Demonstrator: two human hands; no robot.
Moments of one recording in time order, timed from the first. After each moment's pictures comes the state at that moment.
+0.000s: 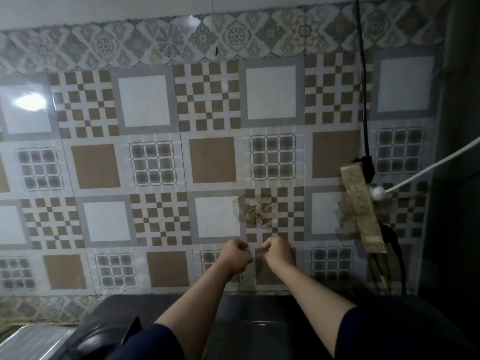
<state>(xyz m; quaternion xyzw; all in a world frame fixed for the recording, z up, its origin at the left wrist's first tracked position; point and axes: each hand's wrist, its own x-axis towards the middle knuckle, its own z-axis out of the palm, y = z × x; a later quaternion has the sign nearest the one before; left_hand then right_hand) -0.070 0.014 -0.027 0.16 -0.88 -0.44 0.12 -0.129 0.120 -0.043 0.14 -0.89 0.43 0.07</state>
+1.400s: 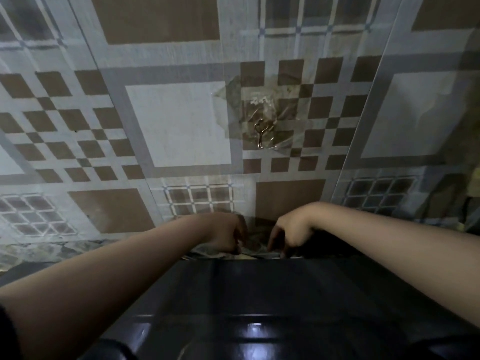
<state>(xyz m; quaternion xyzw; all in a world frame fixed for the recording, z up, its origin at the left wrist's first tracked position) -0.145 -0.036 -0.094 -0.08 -0.96 -0.06 -0.25 -0.217 0.114 -0.101 0.31 -0.84 -0.05 -0.44</state>
